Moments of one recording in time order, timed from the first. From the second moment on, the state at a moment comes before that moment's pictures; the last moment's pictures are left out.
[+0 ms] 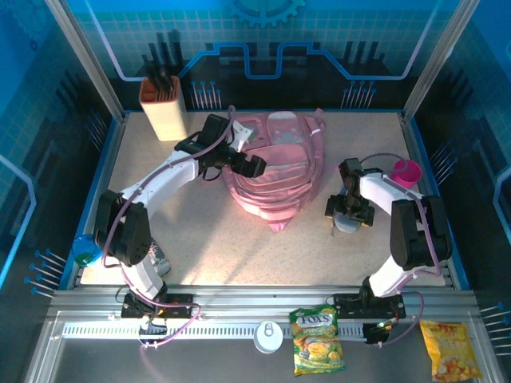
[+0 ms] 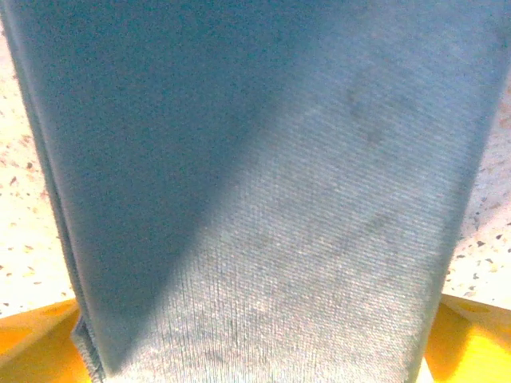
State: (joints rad) left arm -0.40 1.73 1.43 -0.53 0.38 -0.02; right arm 0.12 1.63 0.96 -0.85 0.07 0.46
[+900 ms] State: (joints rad) left arm -0.63 2.05 1.71 -0.73 0.10 0.34; right arm 0.12 1.44 0.92 -0.80 0.08 0.51
